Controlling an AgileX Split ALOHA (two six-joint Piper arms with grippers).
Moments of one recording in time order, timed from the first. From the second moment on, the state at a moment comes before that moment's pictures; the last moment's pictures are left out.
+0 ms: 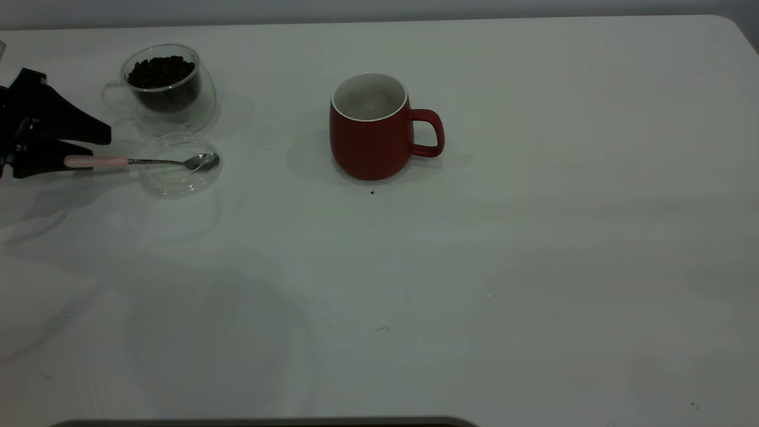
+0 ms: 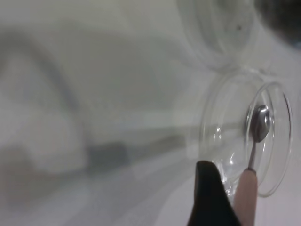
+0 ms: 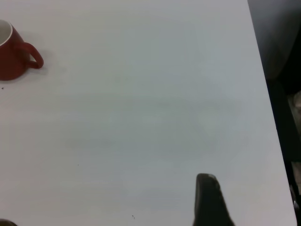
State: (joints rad) left arm 0.41 2.48 -1.31 -1.29 0.77 1.29; right arm 0.08 0.03 -0.47 -0.04 1.12 0.05
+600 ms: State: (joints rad) left arm 0.41 2.48 -1.31 -1.17 0.77 1.24; right arm 0.08 0.03 -0.47 -0.04 1.12 0.05
